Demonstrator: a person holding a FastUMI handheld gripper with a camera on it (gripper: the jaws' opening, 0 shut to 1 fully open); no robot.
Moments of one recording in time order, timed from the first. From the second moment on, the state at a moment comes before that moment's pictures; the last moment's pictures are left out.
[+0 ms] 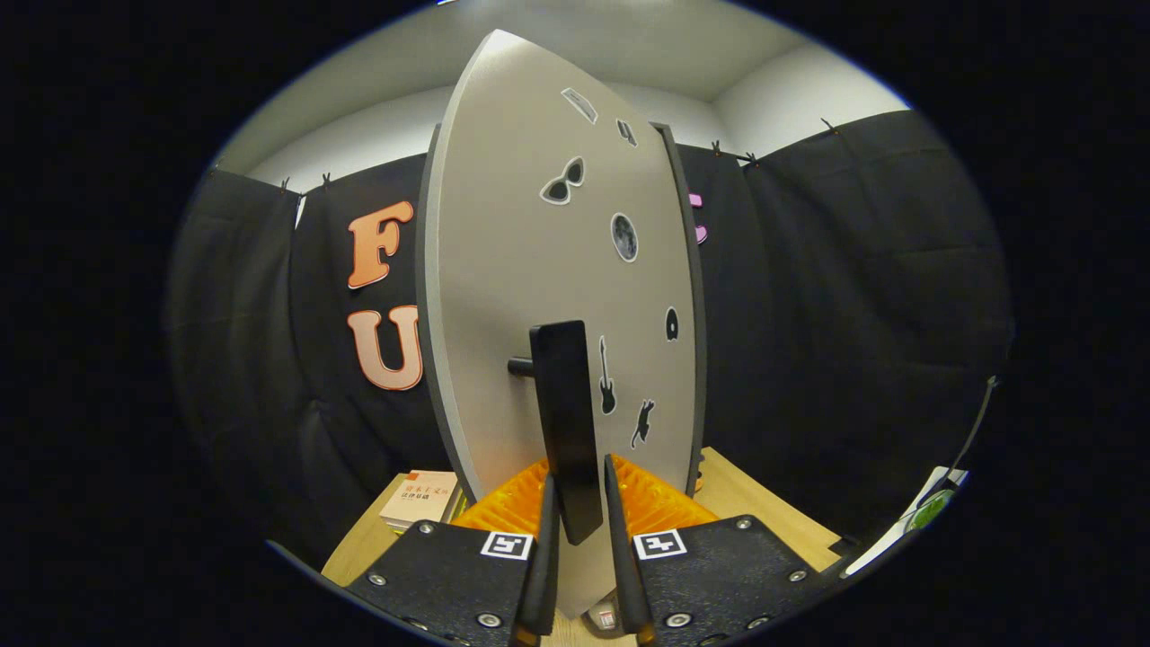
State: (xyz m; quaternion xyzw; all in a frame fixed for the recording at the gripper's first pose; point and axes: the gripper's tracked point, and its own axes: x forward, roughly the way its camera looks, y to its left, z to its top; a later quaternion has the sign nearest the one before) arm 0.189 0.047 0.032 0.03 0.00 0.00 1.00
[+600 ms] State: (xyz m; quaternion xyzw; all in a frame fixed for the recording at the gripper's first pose) arm 0.164 -0.041 0.023 0.03 0.00 -0.04 1.00
